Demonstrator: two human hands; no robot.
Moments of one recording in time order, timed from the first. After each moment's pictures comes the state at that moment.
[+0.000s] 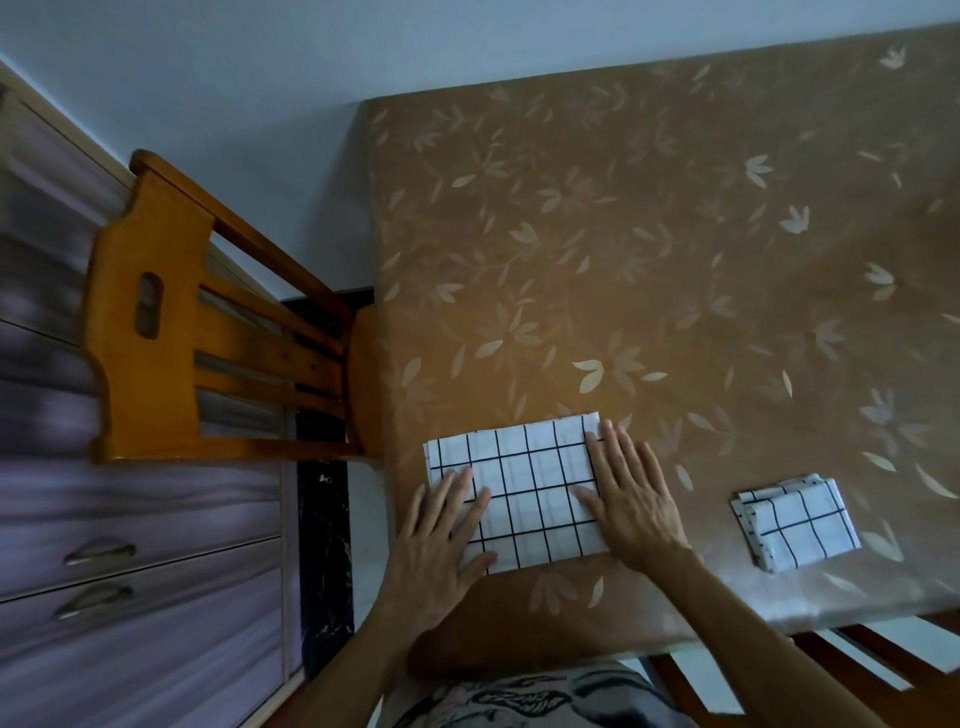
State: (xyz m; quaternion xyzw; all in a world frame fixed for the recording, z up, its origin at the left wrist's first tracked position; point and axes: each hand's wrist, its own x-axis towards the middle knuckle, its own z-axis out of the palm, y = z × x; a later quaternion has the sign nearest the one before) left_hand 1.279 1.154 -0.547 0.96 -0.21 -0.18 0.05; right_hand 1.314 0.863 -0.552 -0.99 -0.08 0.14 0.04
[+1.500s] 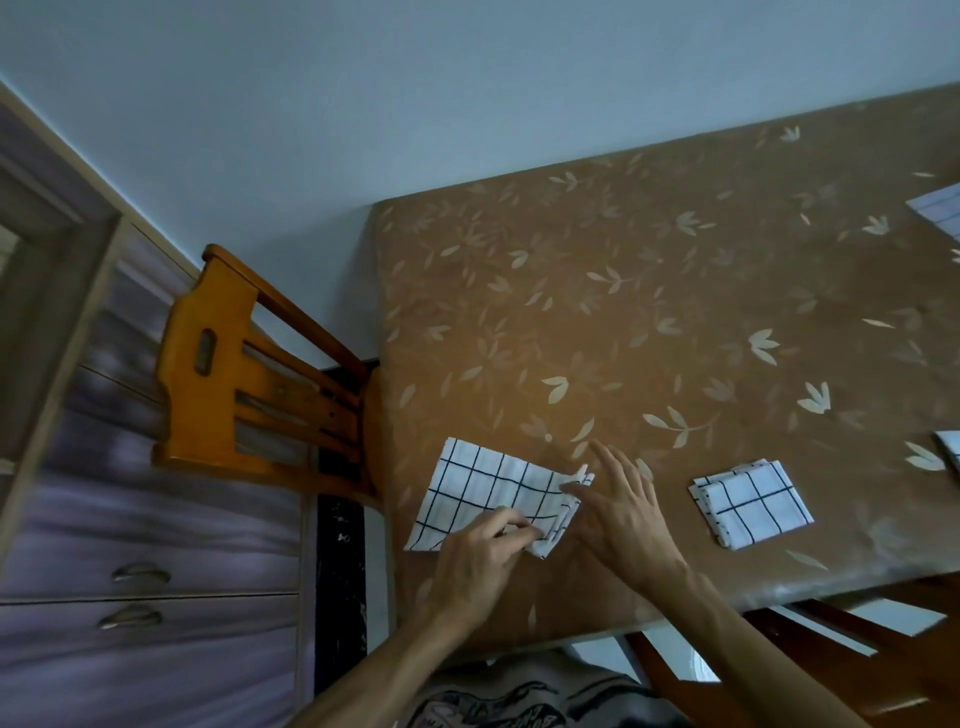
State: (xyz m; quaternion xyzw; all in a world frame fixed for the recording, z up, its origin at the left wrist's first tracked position) left_hand 1.246 1.071 -0.467 0.93 -0.25 -0.04 0.27; right_hand 1.261 0.848 -0.482 -0.98 -0.10 0.03 0.16
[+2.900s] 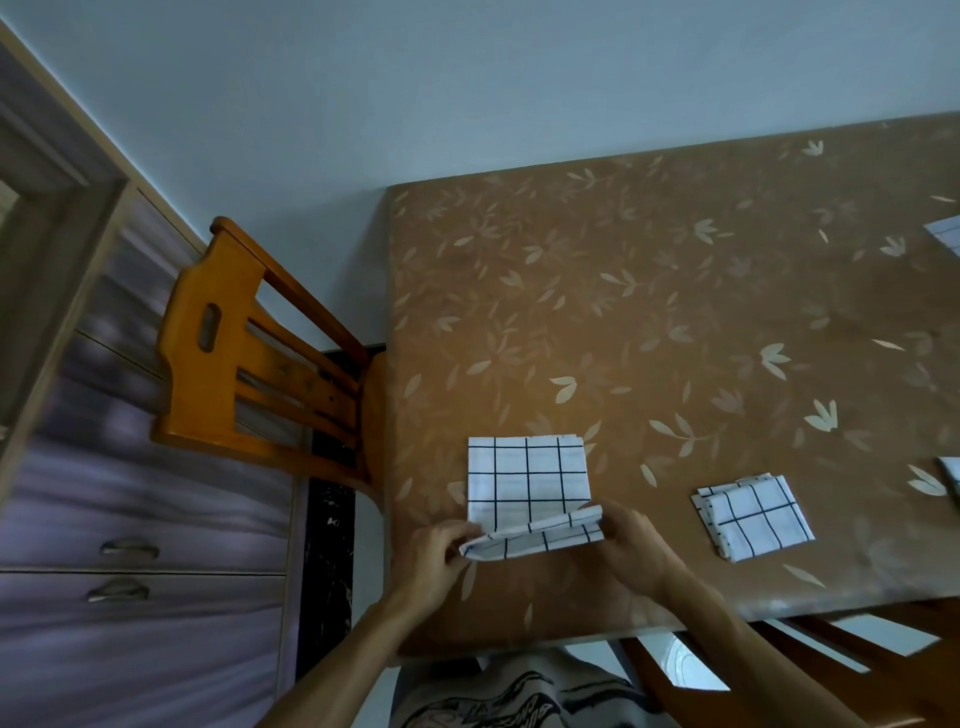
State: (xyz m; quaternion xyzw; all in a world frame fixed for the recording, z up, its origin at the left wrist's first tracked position) left_hand 1.250 1.129 -0.514 0.92 -0.04 -0.19 0.35; right_hand 1.258 0.838 -0.495 -0.86 -0.03 0.22 0.45
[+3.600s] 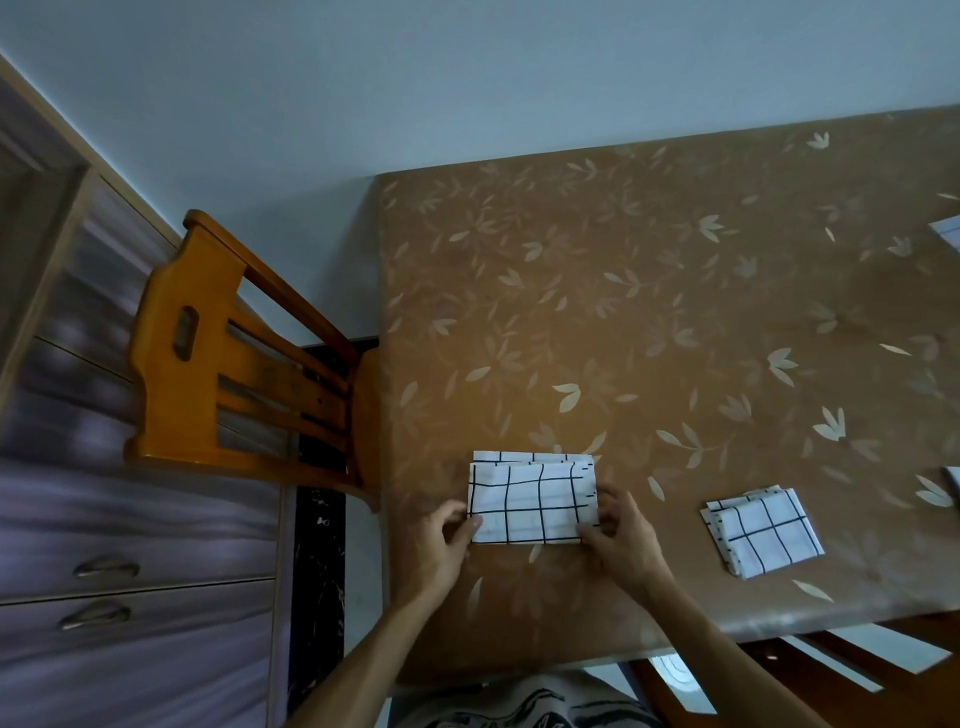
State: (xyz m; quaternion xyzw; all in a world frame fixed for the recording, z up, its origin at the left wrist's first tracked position) left_hand 1.286 1.119 -0.531 0.86 0.13 -0.18 0.46; right_hand 1.276 0.860 -0.515 -0.82 0.19 0.17 0.51
